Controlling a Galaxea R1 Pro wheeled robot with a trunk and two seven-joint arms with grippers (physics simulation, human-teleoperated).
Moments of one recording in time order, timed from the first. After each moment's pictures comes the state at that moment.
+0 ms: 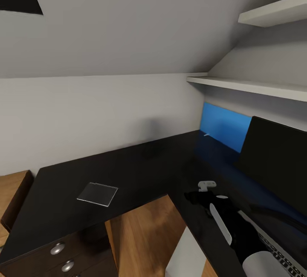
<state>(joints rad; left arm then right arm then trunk) 0.10 0.13 -0.33 -0.86 0.51 -0.27 0.21 -0.52 -0.07 0.16 -1.03 -0.19 0.57 0.05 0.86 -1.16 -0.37</state>
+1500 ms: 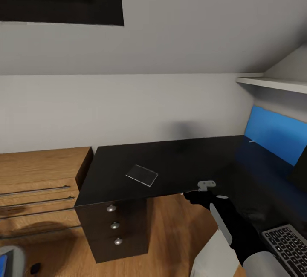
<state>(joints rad) 0.10 0.13 -0.33 -0.84 0.51 -0.27 0.21 -0.52 -0.08 0.16 -1.03 -0.22 0.57 0.05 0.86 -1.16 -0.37</state>
